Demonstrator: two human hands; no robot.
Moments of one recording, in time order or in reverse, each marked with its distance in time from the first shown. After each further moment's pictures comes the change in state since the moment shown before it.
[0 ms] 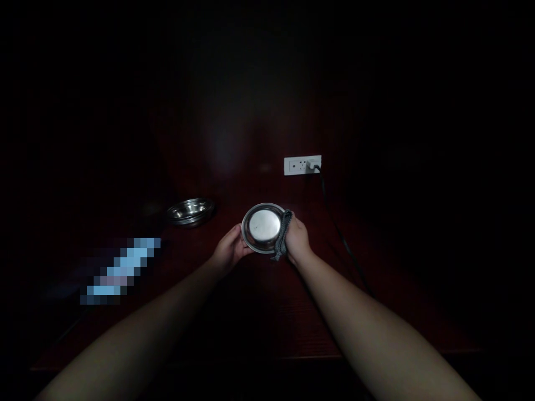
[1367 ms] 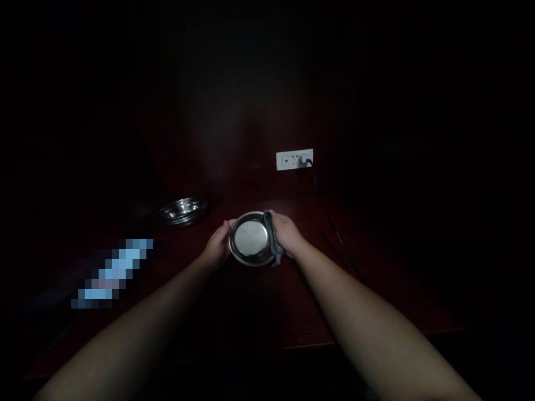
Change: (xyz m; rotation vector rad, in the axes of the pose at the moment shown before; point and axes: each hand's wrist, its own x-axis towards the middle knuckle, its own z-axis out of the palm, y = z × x) left_hand 0.003 0.005 -0.009 0.167 -0.012 0.105; right_hand -0.004 -0.010 -0.004 -0.194 -0.230 0.057
